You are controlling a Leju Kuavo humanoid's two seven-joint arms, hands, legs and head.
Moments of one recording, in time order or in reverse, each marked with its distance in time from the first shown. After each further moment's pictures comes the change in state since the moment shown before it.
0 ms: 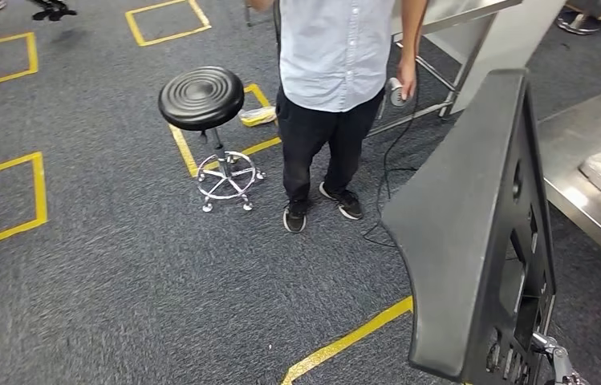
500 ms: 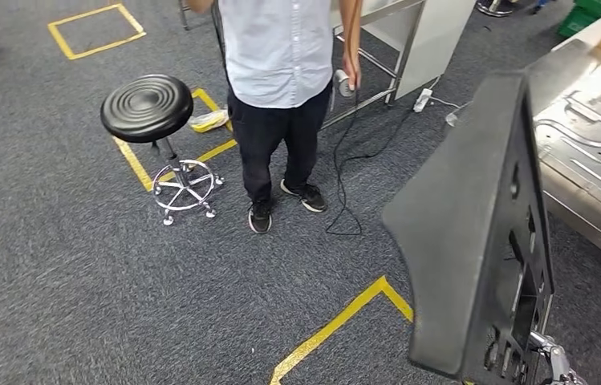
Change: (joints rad) left arm -0.001 0.001 0.003 0.000 0.000 -0.003 -0.010; right arm -0.017 -0.001 -0.001 0.016 -0.001 0.000 0.000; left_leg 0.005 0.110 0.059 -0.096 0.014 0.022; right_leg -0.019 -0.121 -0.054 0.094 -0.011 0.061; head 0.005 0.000
